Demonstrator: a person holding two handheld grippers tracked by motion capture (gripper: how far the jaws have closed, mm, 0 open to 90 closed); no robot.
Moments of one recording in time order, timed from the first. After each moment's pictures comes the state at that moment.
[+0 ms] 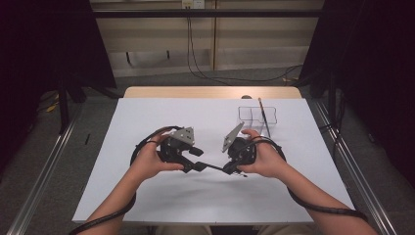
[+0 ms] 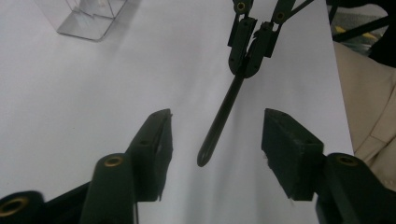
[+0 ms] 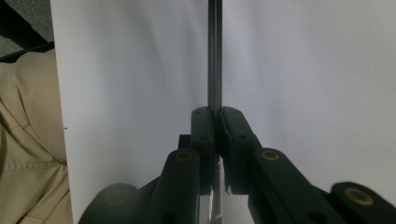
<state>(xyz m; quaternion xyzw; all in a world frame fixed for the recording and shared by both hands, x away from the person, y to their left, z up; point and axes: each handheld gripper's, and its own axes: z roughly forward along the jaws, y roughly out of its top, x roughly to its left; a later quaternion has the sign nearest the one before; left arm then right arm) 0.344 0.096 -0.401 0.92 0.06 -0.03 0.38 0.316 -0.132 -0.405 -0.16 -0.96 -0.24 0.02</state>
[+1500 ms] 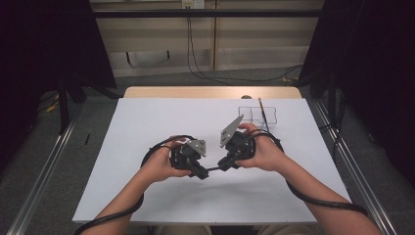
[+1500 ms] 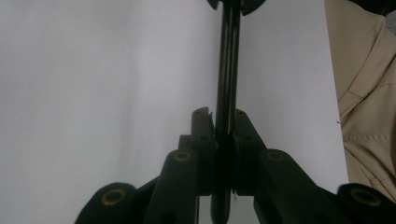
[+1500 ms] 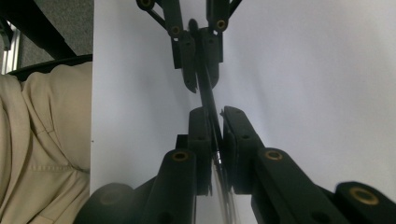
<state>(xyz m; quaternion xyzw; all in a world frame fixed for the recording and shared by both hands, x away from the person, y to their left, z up) 0.337 0.071 -0.425 0.95 0.02 -0.10 0.30 0.320 -0.126 -0.382 -0.12 -0.95 -0.28 0.03</state>
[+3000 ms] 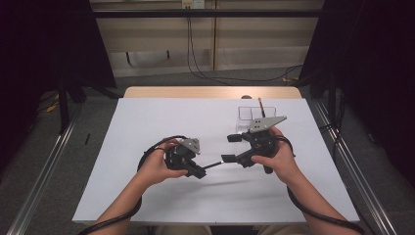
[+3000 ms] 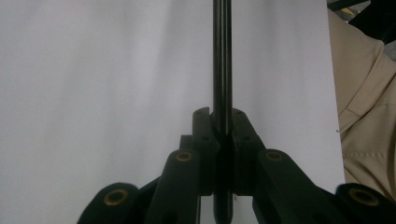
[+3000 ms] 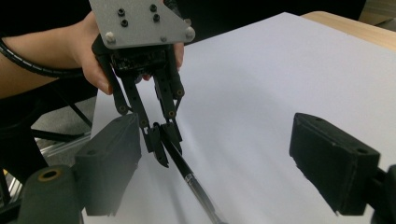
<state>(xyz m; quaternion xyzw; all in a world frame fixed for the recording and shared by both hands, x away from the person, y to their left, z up) 0.338 0.087 -0.430 0.94 0.07 -0.10 0.33 0.321 -0.181 -0.403 -0.23 -0.80 -0.55 -0.01</state>
